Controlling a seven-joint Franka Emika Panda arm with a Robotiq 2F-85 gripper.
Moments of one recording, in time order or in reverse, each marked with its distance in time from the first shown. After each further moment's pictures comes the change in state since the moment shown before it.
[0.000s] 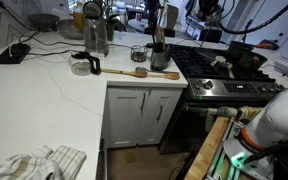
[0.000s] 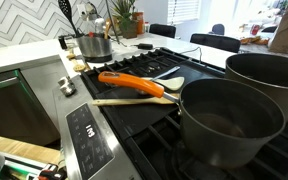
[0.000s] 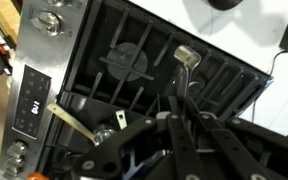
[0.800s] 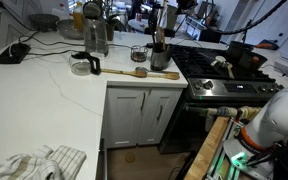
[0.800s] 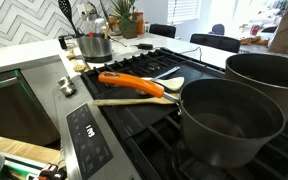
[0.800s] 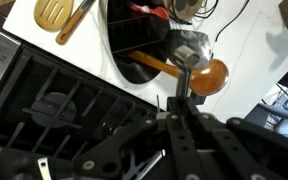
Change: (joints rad) arm 0.096 0.020 0.085 -0.019 0.088 0.286 -0.002
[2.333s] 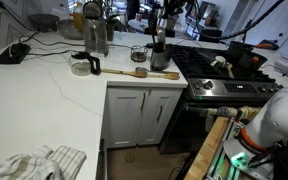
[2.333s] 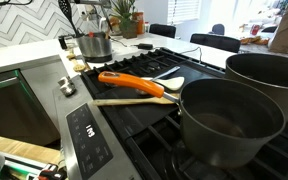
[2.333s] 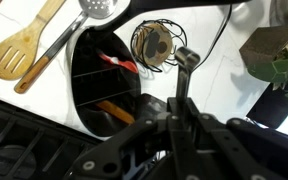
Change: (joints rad) arm 0.041 0.025 0.008 -0.101 0.155 0.242 -0.057
